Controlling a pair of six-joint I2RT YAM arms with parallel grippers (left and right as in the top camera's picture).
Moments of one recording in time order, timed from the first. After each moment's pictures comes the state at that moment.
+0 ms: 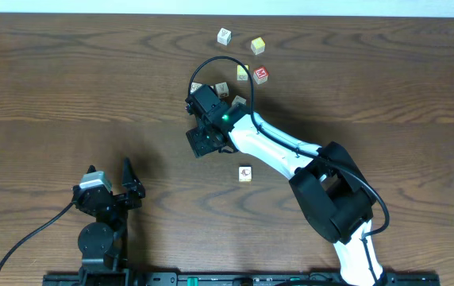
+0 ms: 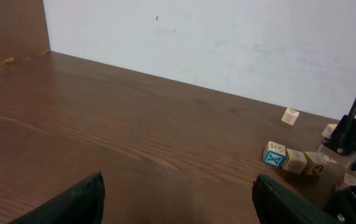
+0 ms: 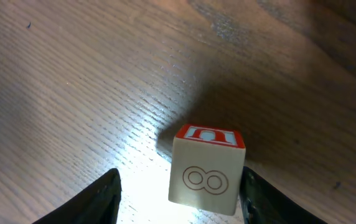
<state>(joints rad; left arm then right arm) -0.01 0.01 0.02 -0.11 -0.16 -0.20 0.75 2.16 1.58 -0.59 -0.13 0.33</state>
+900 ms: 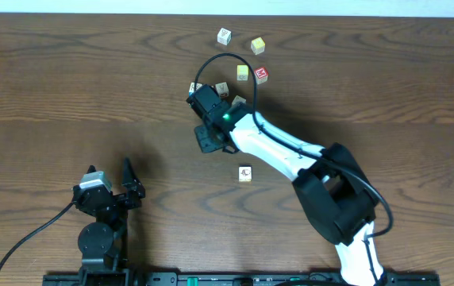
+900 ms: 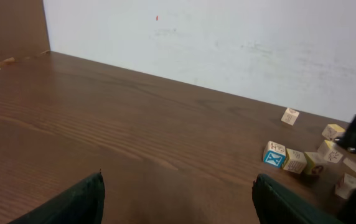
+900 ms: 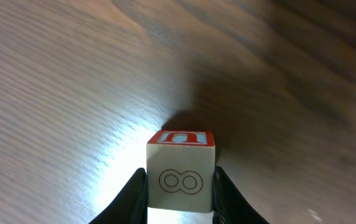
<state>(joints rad) -0.01 0.01 0.02 -0.11 -0.16 -0.20 0.75 2.14 1.58 -0.65 0.02 0.38</state>
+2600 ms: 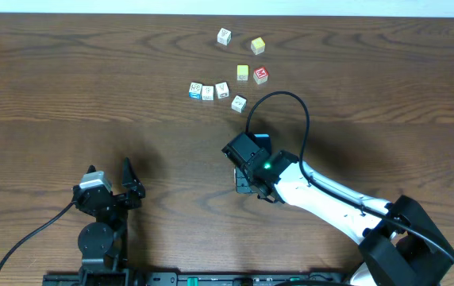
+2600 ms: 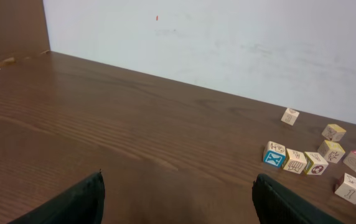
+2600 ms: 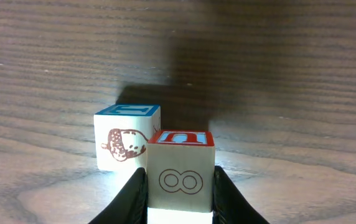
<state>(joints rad) -0.01 0.01 0.02 -0.11 -0.16 -0.20 0.80 1.68 1.01 -0.64 0.13 0.77</state>
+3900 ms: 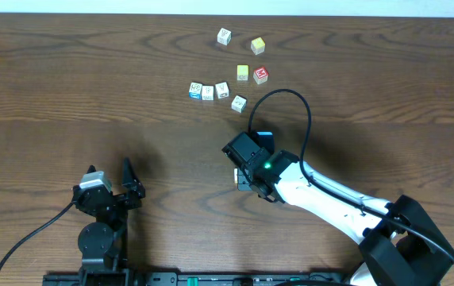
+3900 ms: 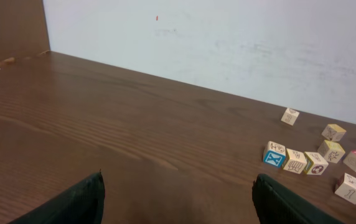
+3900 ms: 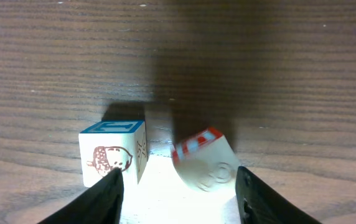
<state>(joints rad) -0.01 0.01 0.02 -0.11 -0.16 -0.20 0.80 1.68 1.01 -0.64 0.18 0.78</state>
